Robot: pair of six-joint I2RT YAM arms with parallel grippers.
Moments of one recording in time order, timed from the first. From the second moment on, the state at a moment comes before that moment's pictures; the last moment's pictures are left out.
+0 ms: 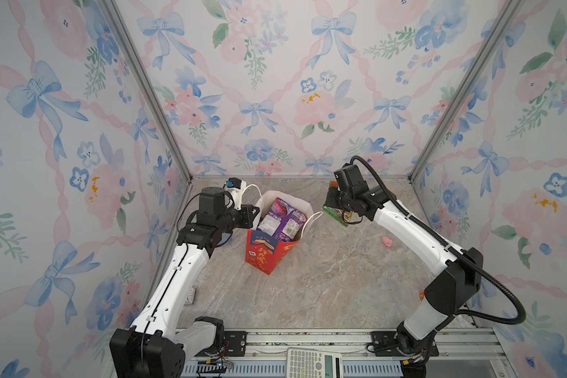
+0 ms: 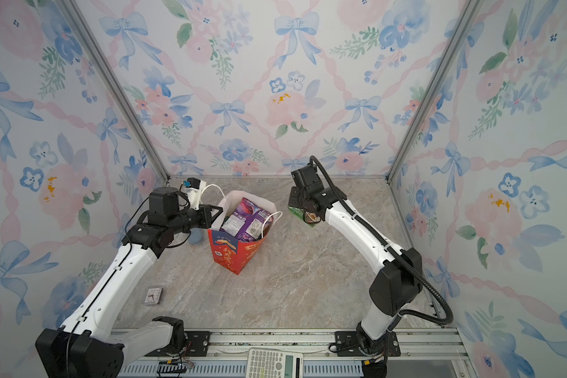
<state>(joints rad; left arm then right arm) -0.17 1.15 1.09 -0.48 0.45 -0.27 0.57 1.68 1.72 -0.77 0.23 0.56</state>
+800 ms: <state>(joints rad) -0.17 1.17 1.10 -0.47 0.43 -0.23 0.96 2.10 2.58 -1.09 0.15 0.11</state>
